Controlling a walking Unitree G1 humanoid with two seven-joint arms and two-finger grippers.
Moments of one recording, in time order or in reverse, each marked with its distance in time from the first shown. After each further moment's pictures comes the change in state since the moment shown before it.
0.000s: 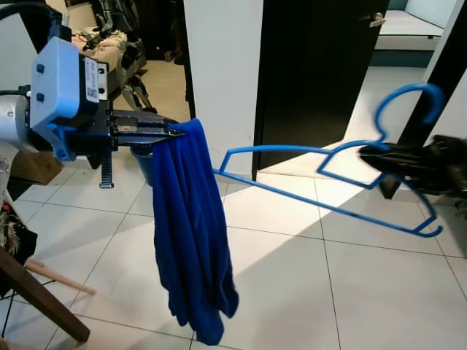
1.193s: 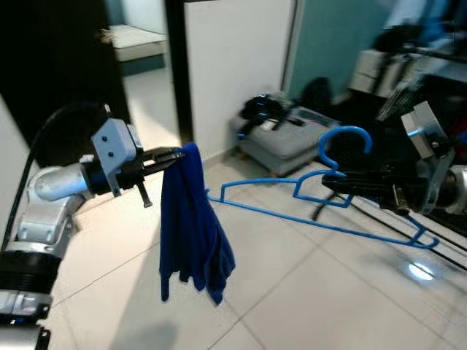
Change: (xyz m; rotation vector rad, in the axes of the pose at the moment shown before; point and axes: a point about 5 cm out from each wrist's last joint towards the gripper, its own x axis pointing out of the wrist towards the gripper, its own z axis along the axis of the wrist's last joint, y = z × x) left arm 0.013 -0.043 -0.094 -0.135 0.034 0.274; right arm 0.016 0.002 -0.017 -0.093 0.266 -0.122
